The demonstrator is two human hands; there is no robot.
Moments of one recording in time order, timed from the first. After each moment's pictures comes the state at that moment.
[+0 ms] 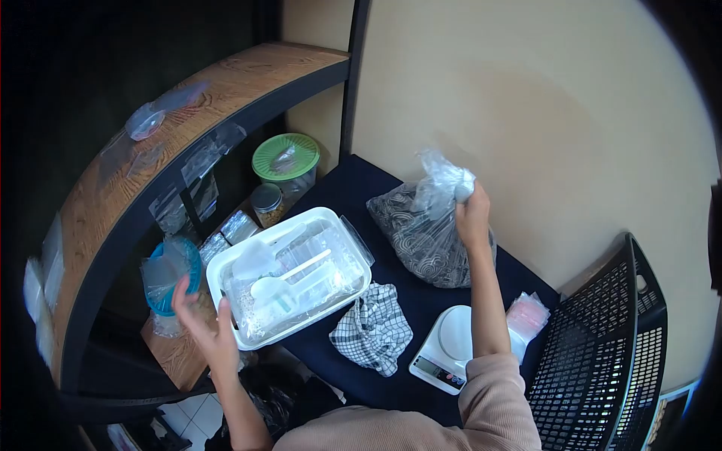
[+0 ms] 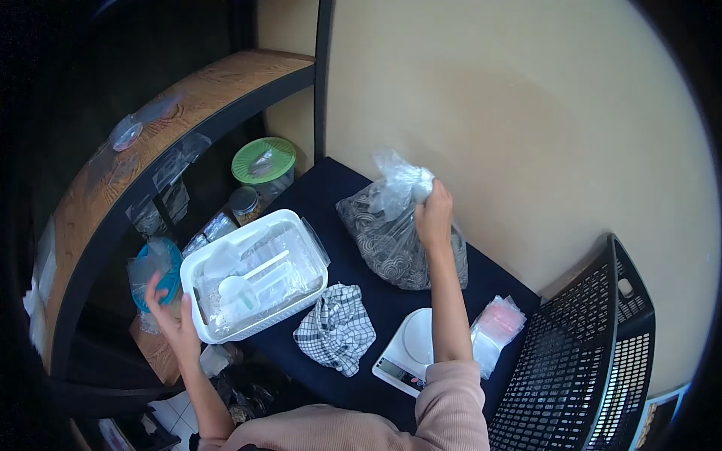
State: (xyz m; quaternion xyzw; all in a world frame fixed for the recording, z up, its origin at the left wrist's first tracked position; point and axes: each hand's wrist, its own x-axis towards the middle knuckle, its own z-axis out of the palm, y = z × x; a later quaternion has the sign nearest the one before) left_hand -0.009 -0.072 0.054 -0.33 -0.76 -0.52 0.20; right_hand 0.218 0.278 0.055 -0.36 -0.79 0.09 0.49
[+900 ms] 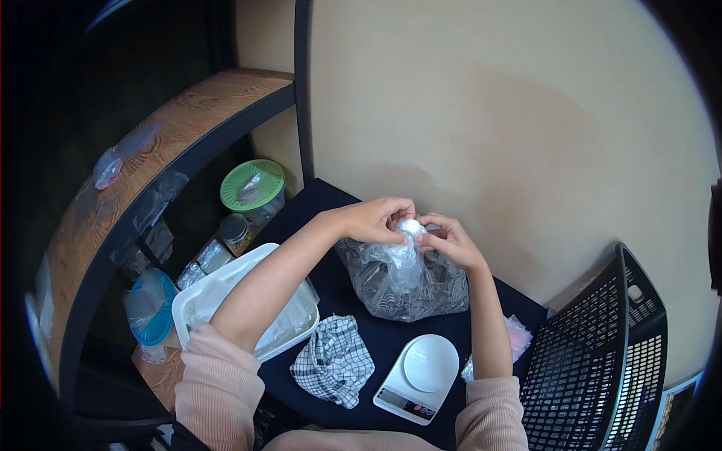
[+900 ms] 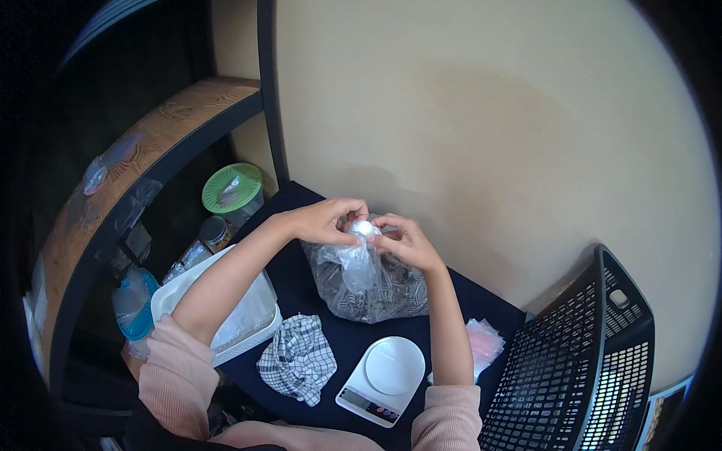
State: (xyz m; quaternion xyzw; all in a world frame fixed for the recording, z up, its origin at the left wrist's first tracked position) left_hand 0.070 0.259 0.098 -0.81 -0.40 -0.25 -0.36; right_hand 0.269 0.306 0.074 -0.24 -0.75 0.58 0.22
